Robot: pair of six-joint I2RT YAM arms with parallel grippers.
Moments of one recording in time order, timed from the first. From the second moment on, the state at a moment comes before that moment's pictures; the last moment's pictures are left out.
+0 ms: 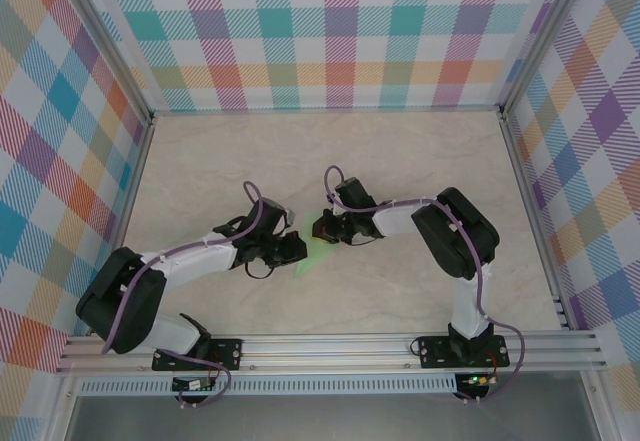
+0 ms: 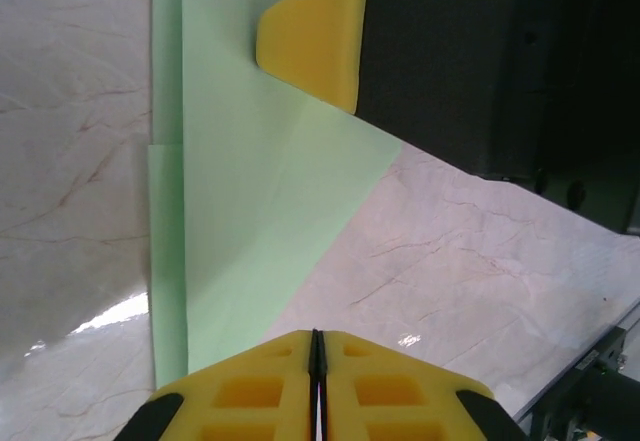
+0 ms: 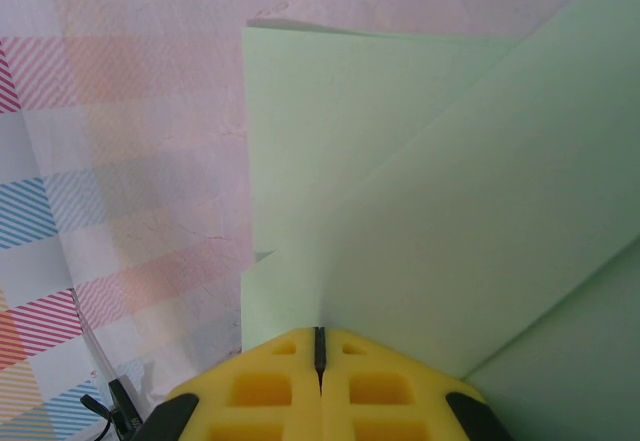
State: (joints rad) left arm -0.62 1.43 0.67 -0.21 0.38 -0.81; right arm 0.67 1.98 1.01 0.07 -0.55 0.91
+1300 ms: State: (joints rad) left arm -0.62 1.32 0.48 -0.29 0.39 -0.80; right arm 0.67 1.98 1.02 0.06 -0.55 0.88
